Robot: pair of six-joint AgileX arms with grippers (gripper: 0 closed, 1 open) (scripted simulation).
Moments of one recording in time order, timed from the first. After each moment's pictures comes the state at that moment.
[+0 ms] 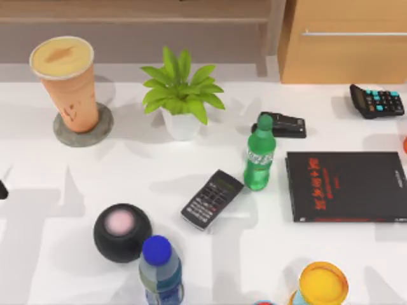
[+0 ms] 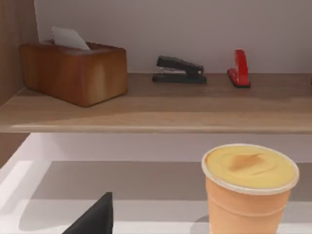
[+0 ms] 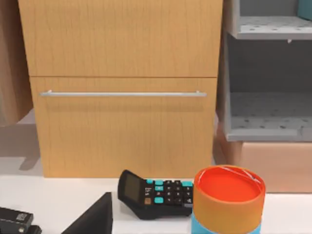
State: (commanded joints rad) left arm 0.00 0.24 0.23 0.02 0.00 0.00; right arm 0.00 0.00 0.00 0.00 0.00 0.00
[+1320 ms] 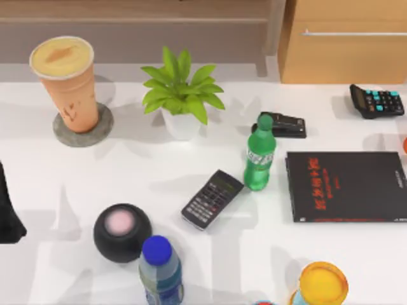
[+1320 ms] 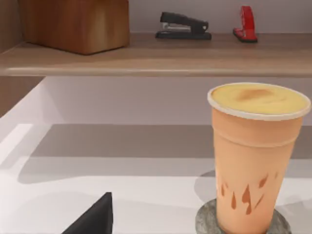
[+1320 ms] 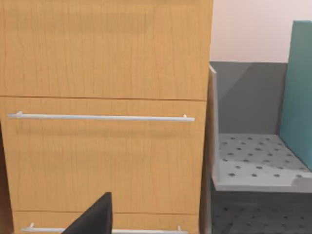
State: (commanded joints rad) left arm 0.00 0.00 0.00 0.00 0.00 0.00; right arm -0.15 0.58 0.46 0.20 -0.14 0.00
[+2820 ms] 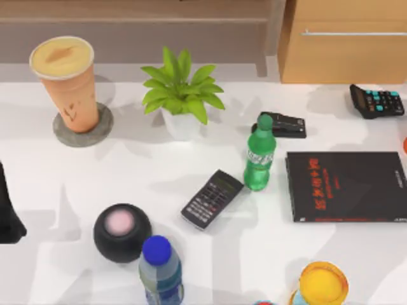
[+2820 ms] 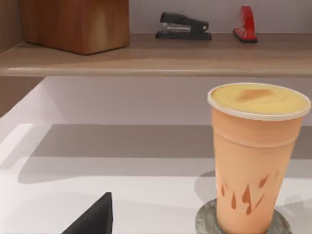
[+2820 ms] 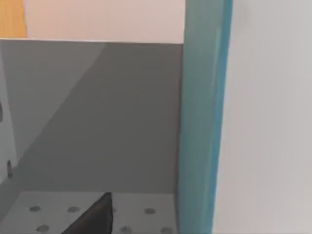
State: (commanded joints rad) left arm 0.00 0.00 0.00 0.00 0.00 0.00; right arm -0.45 2.03 1.43 0.59 -0.42 -0.01
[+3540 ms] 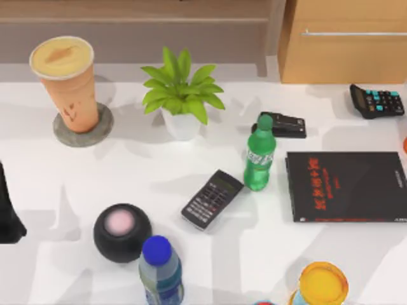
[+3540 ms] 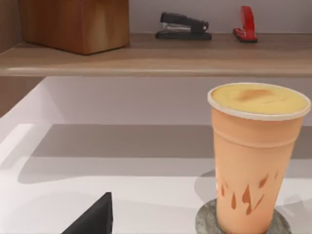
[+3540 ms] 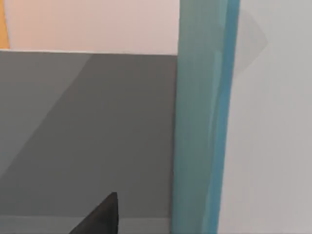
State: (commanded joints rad) left arm 0.00 0.00 0.00 0.00 0.00 0.00; right arm -0.43 2.12 1.57 0.55 -0.40 -0.01
